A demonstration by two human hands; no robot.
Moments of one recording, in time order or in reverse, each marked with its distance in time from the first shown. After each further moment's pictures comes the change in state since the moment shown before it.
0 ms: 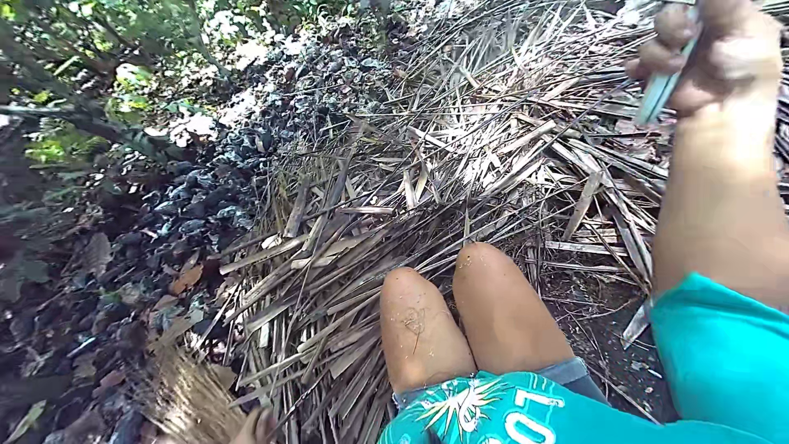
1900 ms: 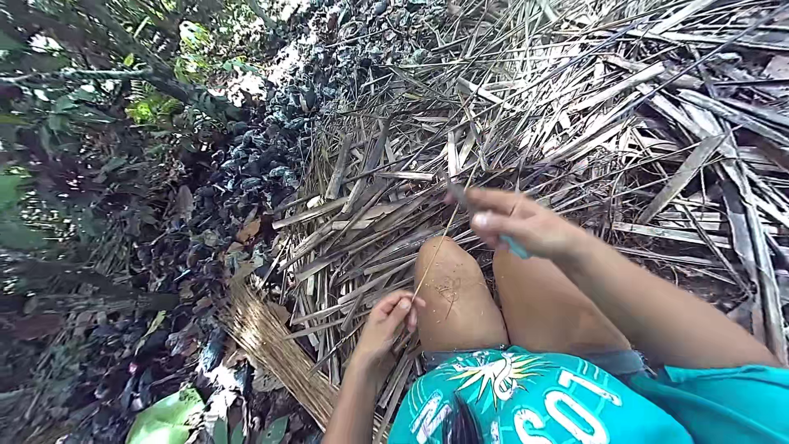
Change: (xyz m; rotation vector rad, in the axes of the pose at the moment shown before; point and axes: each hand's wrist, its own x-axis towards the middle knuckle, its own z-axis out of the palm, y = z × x) left_hand 0.012 0.287 -0.011 -1.120 -0.497 0.456; right_hand -0.132 0.117 0.202 0.097 -0.628 0.430
